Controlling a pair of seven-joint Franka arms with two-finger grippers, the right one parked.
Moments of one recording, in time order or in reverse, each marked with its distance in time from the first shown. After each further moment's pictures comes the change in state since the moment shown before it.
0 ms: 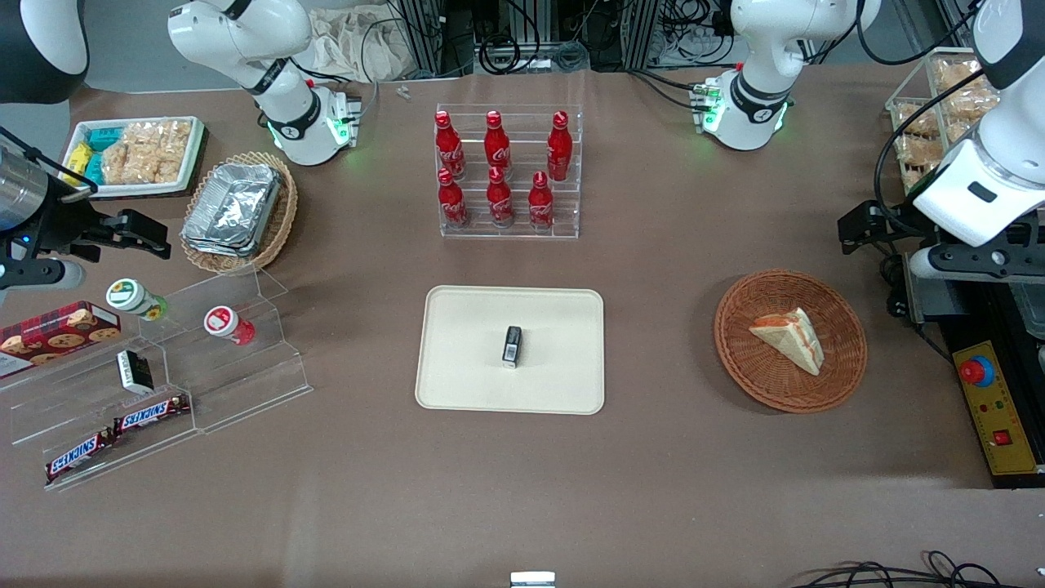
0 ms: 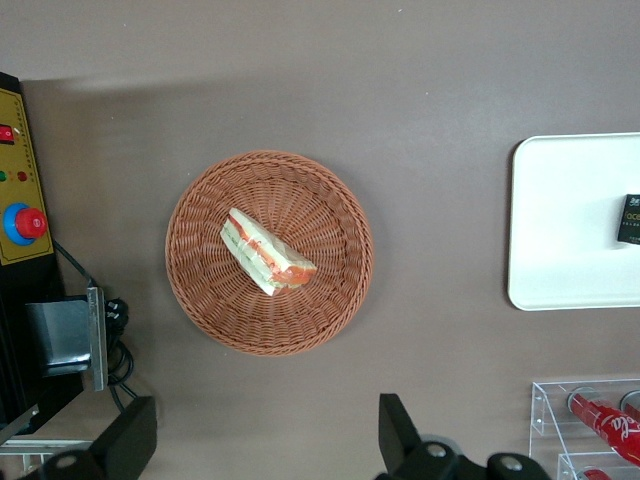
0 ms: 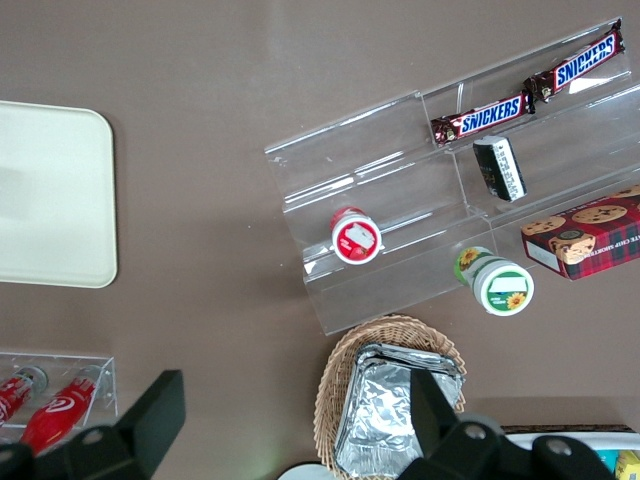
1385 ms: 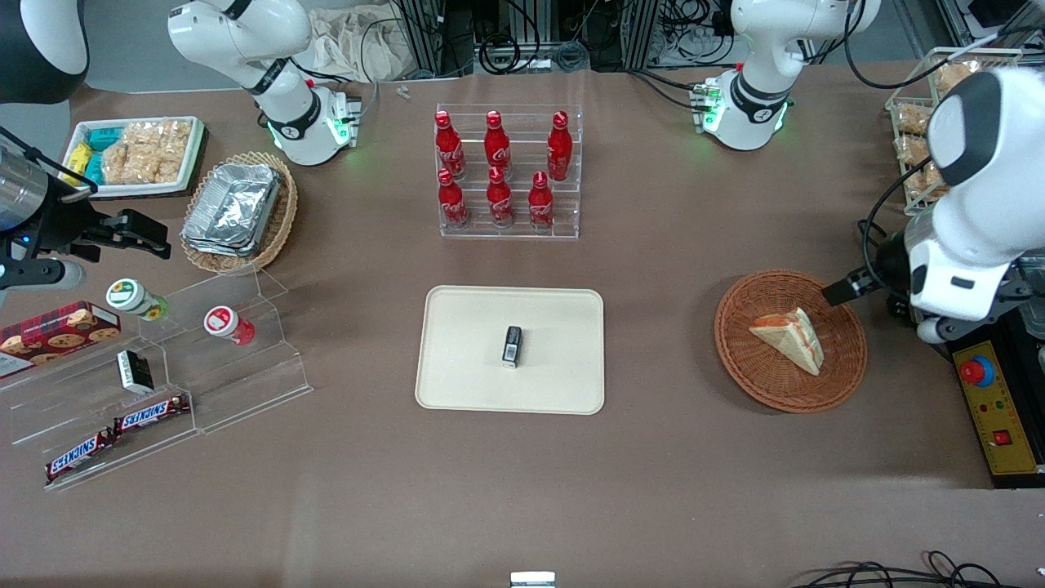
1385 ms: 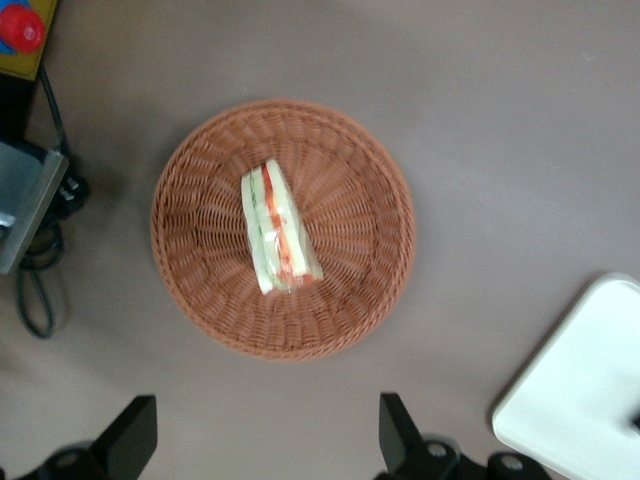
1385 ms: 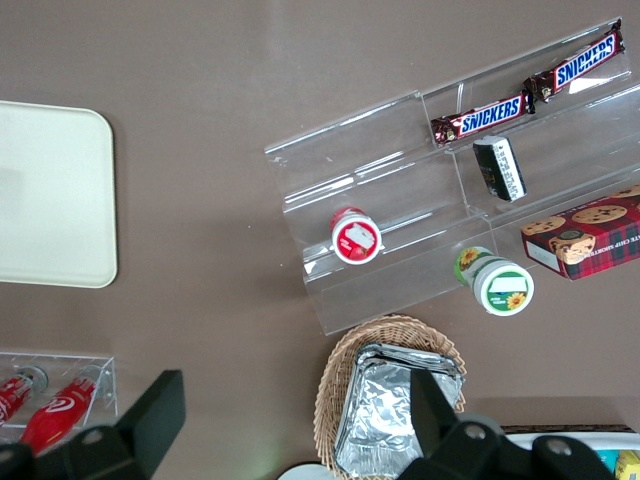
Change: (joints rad) arm 0.031 0.055 0.029 -0.267 0.000 0.242 -0.538
